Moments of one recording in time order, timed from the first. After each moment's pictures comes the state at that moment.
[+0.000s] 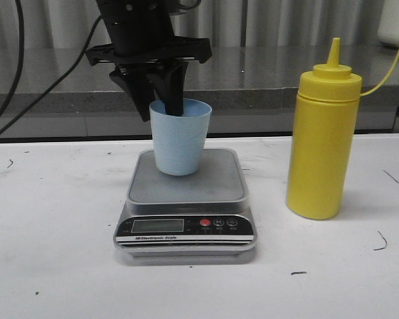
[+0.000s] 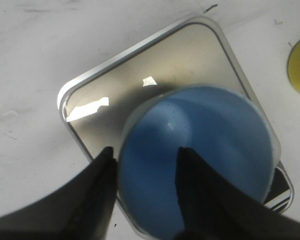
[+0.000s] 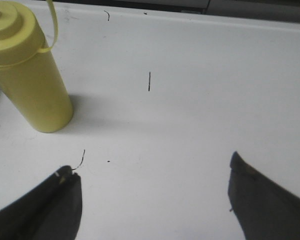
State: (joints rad) left arm -0.52 2.04 -1.85 -0.12 1.14 0.00; right arm 0.02 0.66 -0.62 -0.02 0.67 0.00
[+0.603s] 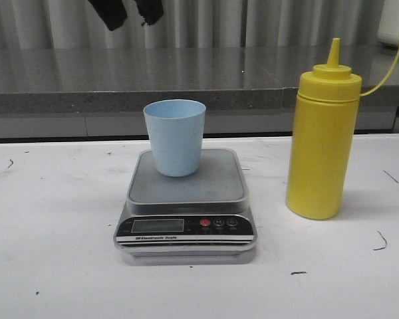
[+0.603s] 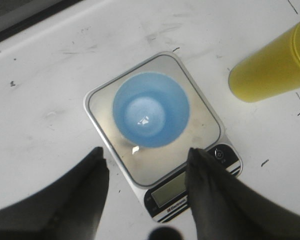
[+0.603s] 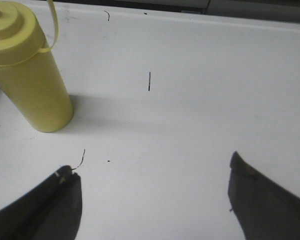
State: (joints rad) left arm -0.53 1.62 -1.62 -0.09 1.07 0.00; right arm 0.02 0.66 -0.62 -0.02 0.67 0.00
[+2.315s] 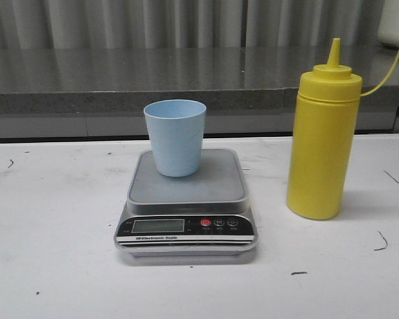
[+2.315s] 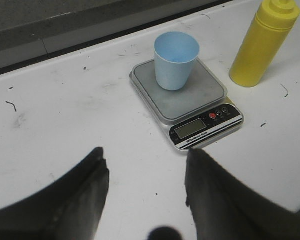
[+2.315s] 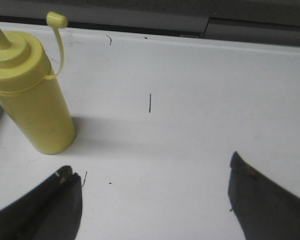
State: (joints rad) left arm -0.53 0.58 -0.80 0.03 0.86 -0.08; right arm 0.02 0.66 -0.62 0.00 0.59 0.00
